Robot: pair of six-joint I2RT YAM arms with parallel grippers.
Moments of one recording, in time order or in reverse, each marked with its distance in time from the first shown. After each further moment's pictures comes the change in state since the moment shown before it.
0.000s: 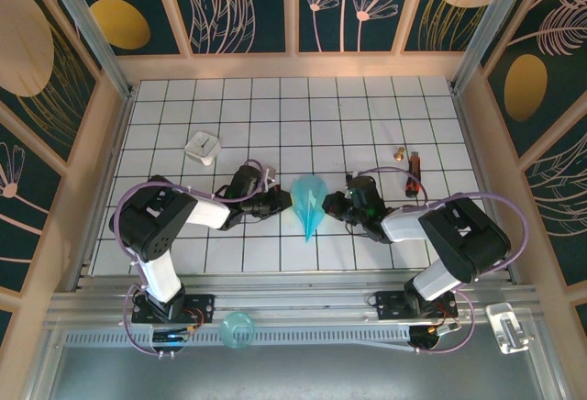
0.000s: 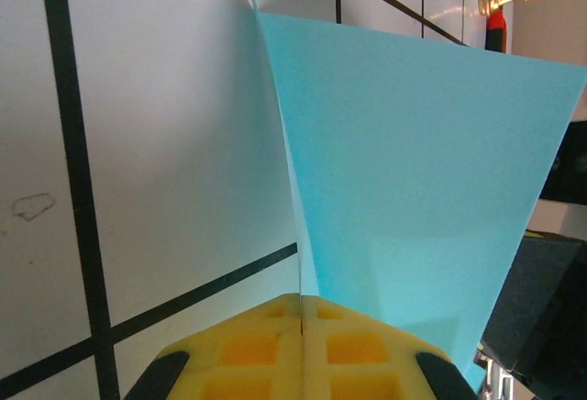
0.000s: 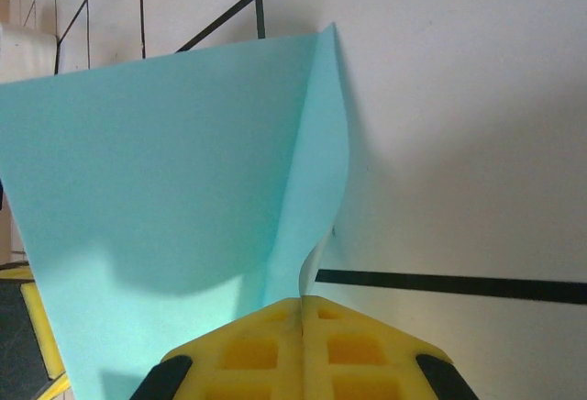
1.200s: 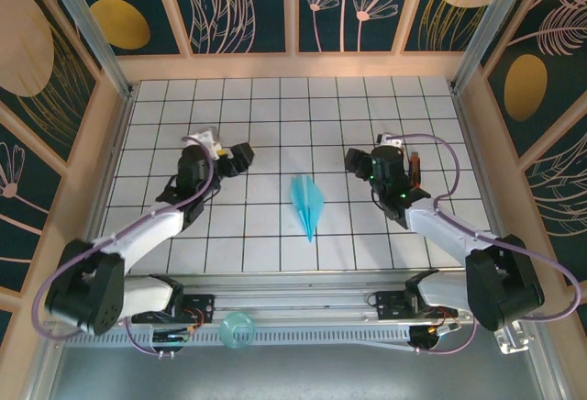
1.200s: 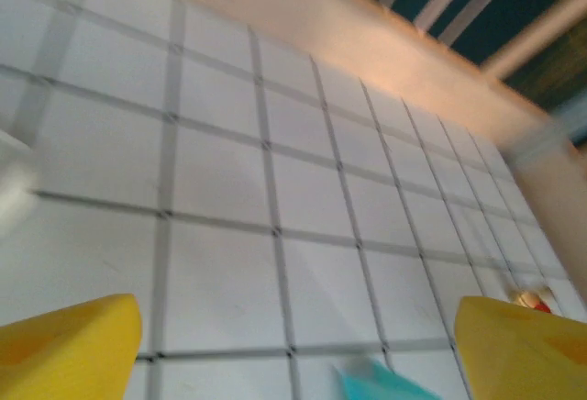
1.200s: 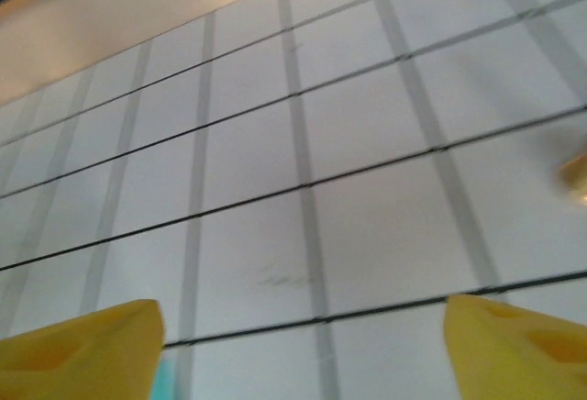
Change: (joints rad) left arm 0.243 -0.580 -0.043 -0.200 -0.516 0.389; right arm -0.160 -0.326 0.196 -0.359 0.521 -0.442
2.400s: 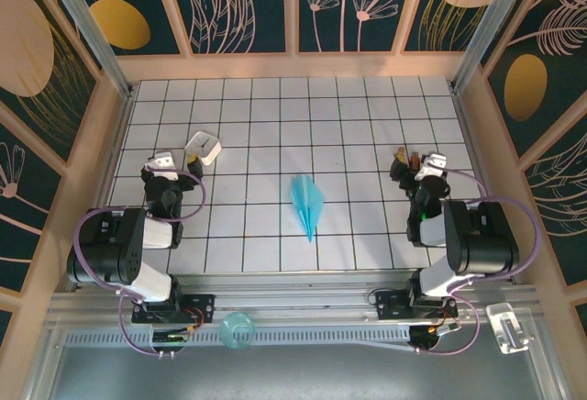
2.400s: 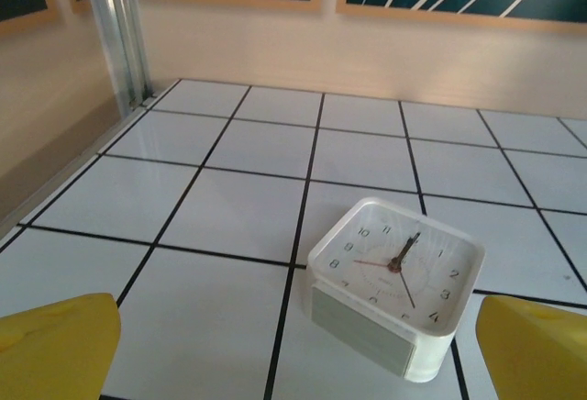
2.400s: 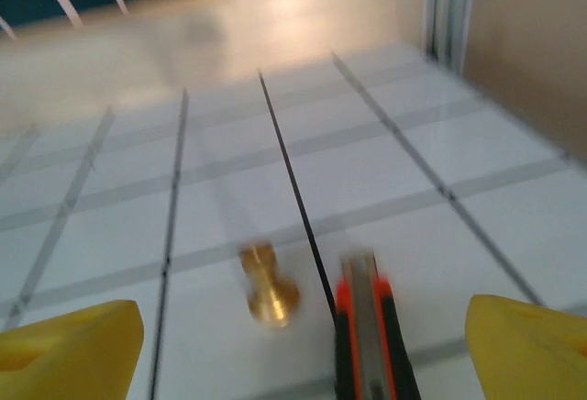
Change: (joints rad) left arm 0.375 0.309 -0.346 0.822 -0.084 0.505; right arm -0.462 0.318 -0.402 1.007 -0.213 -0.327
